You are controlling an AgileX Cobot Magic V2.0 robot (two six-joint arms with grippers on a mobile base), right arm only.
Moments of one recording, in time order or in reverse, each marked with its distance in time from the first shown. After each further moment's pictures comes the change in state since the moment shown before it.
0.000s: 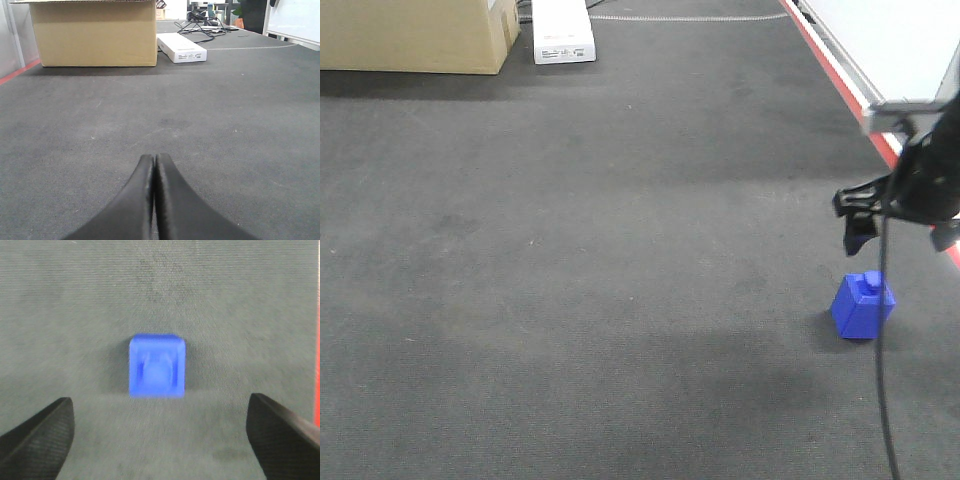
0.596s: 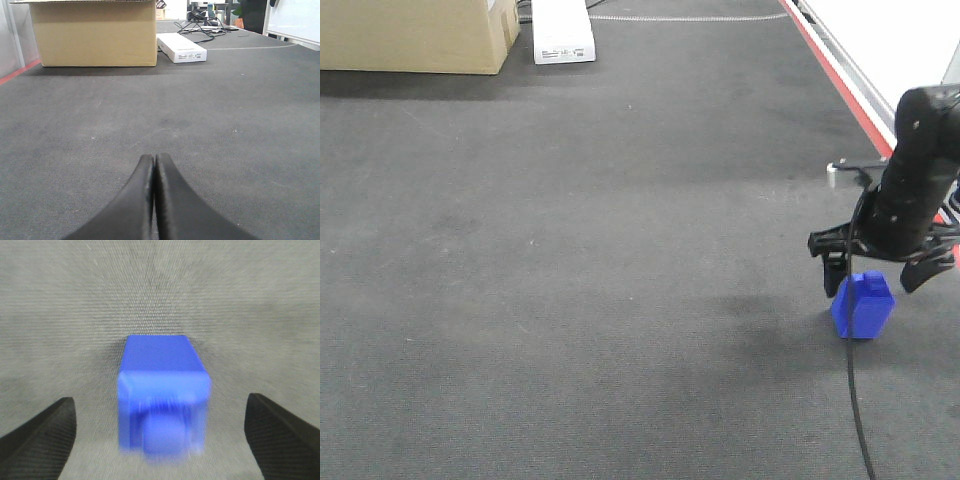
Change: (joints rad) arm -0.005 0.201 -0.009 0.009 -0.003 -0.011
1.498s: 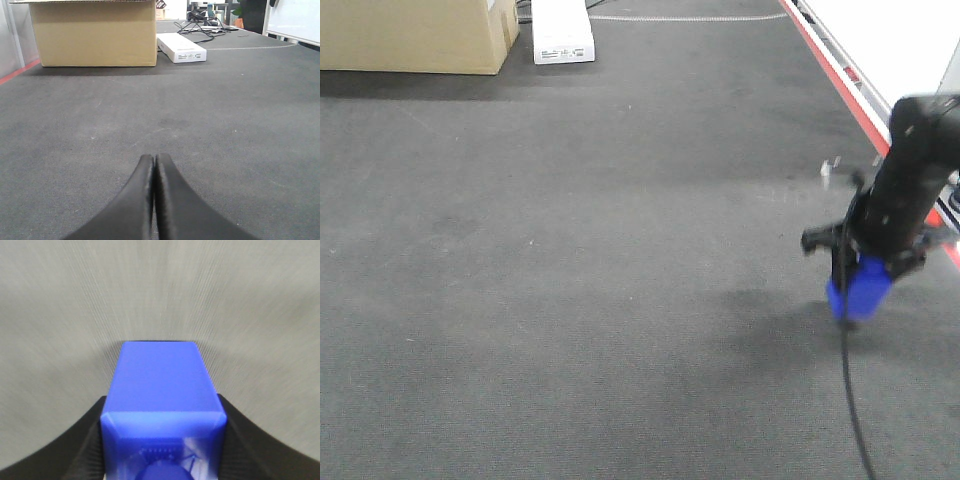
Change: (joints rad) arm 0.000 -0.016 0.000 0.022 -0.079 0.009
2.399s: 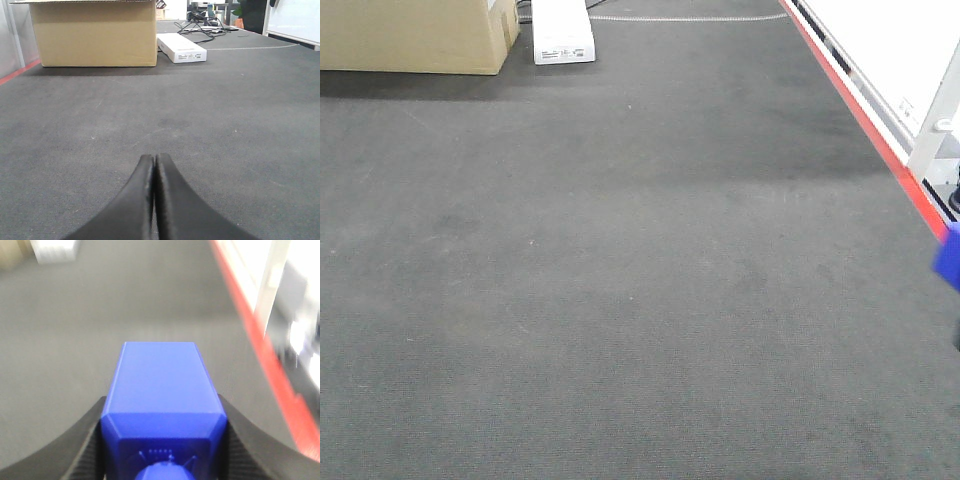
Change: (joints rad) arm 0.000 -1.389 1.043 -0.003 -0.817 0.007
